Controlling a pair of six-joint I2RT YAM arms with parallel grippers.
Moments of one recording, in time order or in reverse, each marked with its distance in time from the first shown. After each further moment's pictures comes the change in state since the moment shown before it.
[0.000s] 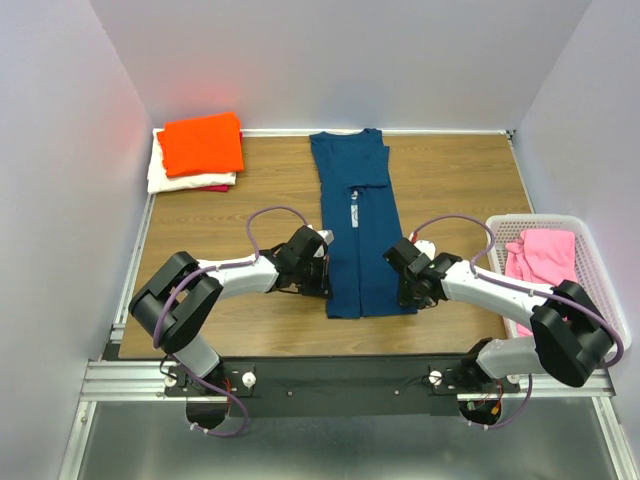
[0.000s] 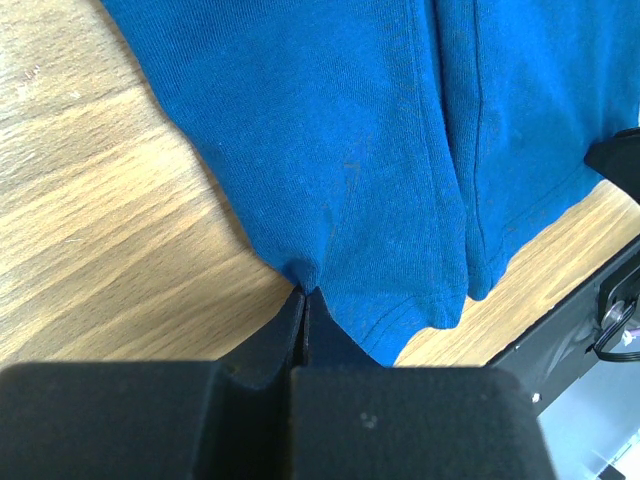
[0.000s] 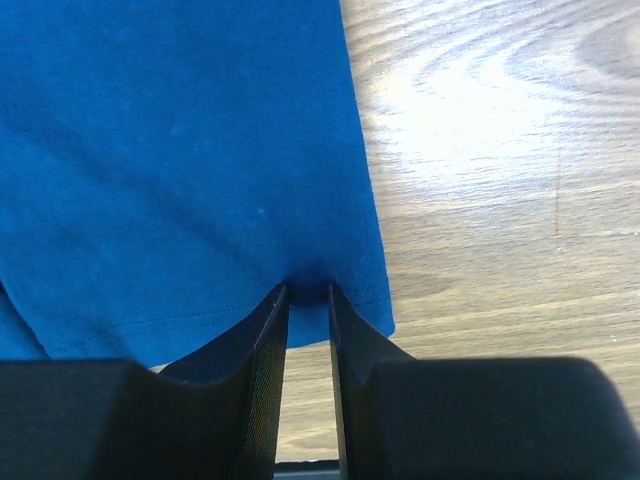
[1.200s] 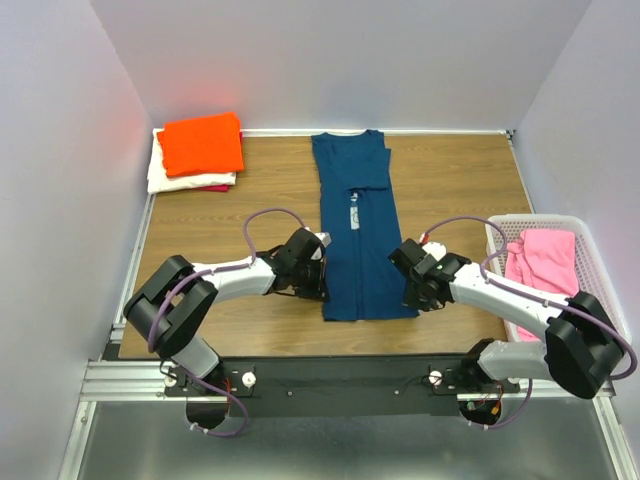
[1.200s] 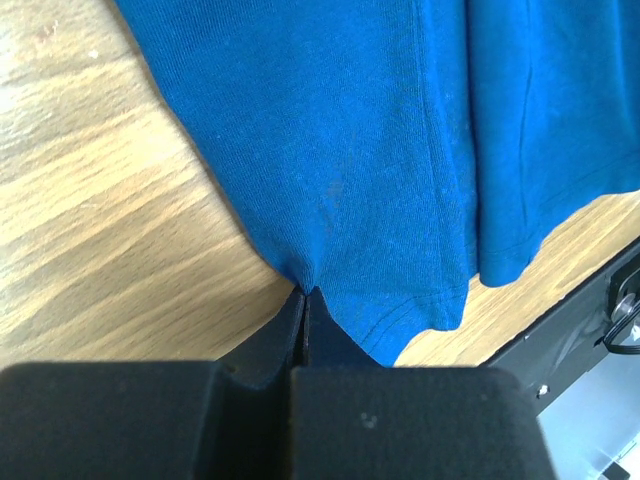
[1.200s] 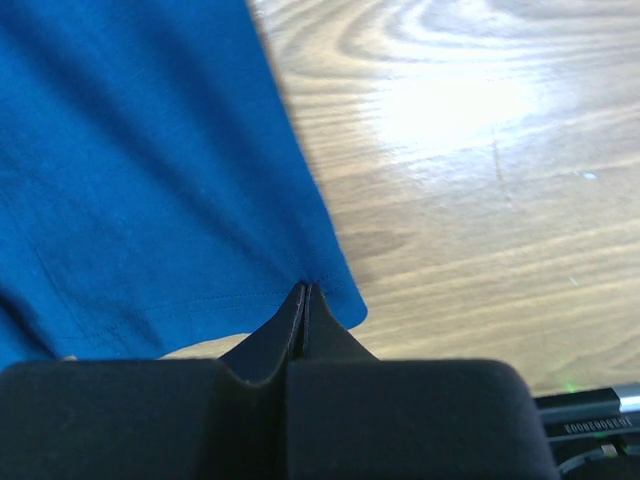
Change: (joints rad) left arm 0.000 -0.031 -0.021 -0.027 -0.009 0.003; right arm 0.000 -0.072 0.005 -0.108 0.030 0.082
